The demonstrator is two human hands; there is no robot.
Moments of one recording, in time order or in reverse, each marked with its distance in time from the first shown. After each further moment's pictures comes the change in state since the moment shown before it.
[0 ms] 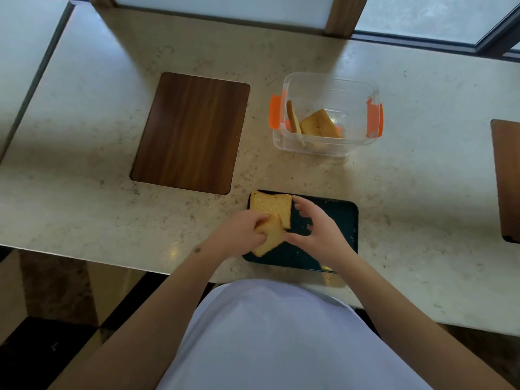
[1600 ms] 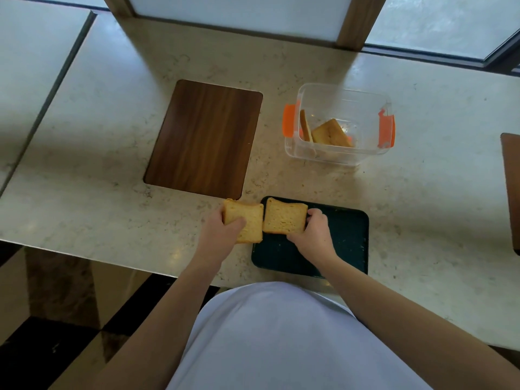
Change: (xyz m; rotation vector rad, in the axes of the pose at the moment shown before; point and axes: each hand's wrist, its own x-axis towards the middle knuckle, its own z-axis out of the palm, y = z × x) left_hand -0.025 -0.042 -0.007 -0.690 0.552 -0.290; right_hand 0.039 0.010 0.049 -0.012 0.159 0.331
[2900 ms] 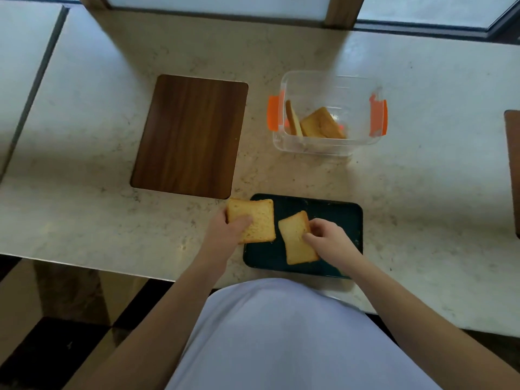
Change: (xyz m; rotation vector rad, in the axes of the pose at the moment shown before) left_hand -0.006 0.022 0.031 -0.185 -0.091 -0.107; right_hand -0.009 0.028 -0.055 0.034 -0.263 -0.024
